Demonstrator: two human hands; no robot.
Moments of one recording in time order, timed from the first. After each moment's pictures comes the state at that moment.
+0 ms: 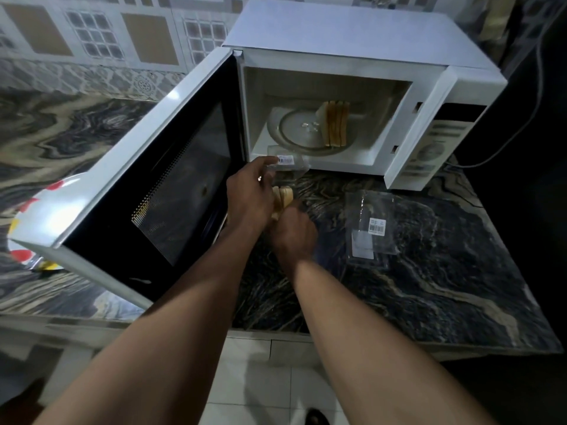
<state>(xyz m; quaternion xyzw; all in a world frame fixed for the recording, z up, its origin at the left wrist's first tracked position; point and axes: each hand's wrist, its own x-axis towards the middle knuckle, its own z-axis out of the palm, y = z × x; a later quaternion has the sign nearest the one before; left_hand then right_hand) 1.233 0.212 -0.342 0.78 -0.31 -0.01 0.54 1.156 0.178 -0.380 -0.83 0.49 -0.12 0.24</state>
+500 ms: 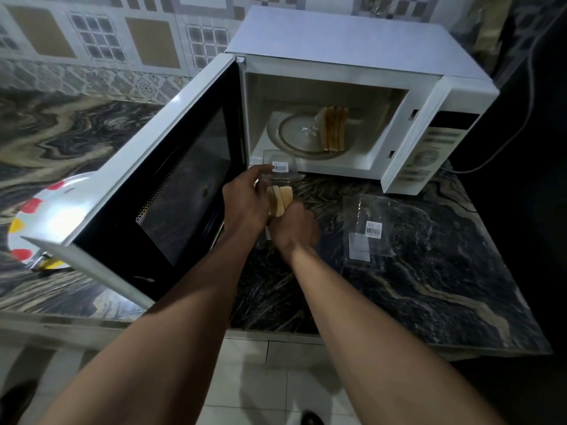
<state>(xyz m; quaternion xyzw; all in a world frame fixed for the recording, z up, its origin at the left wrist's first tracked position) 1.232 0.221 -0.347 0.78 -0.31 -0.01 0.55 1.149 0.176 -0.352 -0.80 0.50 -0.12 0.32</state>
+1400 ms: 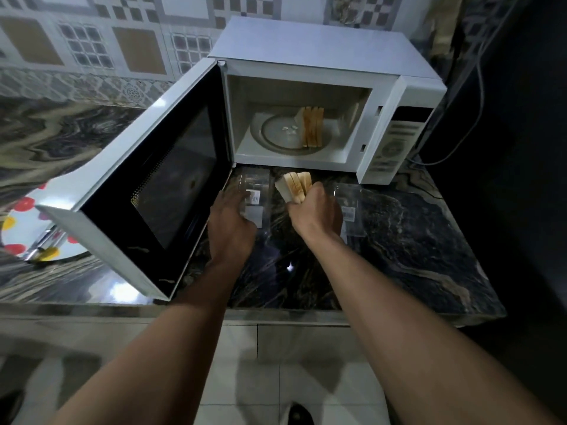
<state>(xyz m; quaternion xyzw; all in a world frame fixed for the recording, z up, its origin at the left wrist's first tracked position) 1.186 0.268 -0.372 0.83 -0.33 0.04 0.44 1.086 0.164 -0.315 -0.78 0.54 -0.17 0.25</state>
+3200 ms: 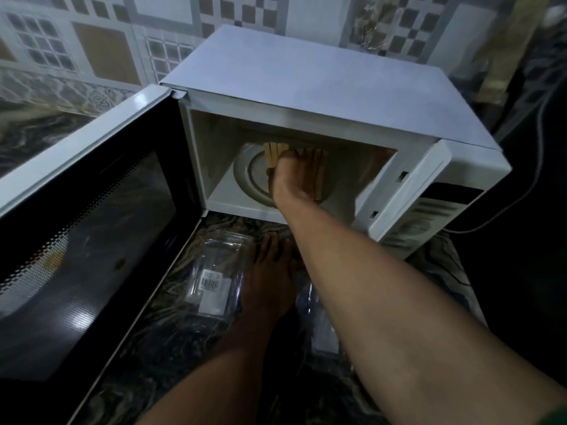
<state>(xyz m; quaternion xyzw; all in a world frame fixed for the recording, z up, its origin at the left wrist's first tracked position) 1.200 0.087 -0.470 0.87 -0.48 0.00 0.15 1.253 -0.033 -0.318 -0.86 0.46 -0.14 0.18</state>
